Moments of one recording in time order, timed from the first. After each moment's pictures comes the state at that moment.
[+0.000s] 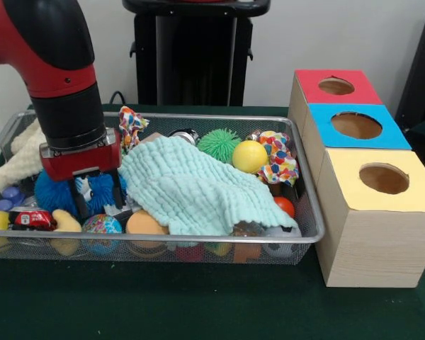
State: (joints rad) arm -0.87 -0.42 0.50 1.48 -0.47 0.58 1.25
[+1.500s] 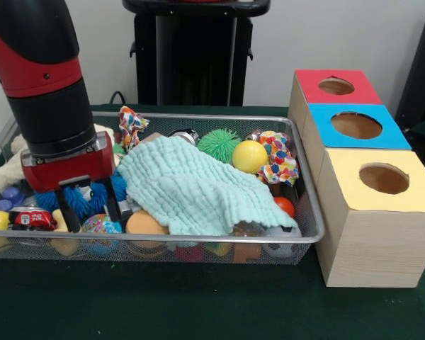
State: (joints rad) arm -0.83 -0.41 0.57 1.32 -0.43 0.73 1.25
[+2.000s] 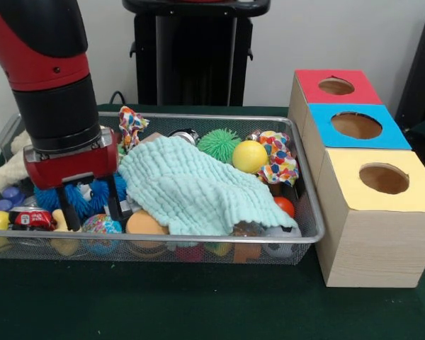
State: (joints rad) arm -0.82 -0.43 0.57 1.32 -0.48 0.73 1.25
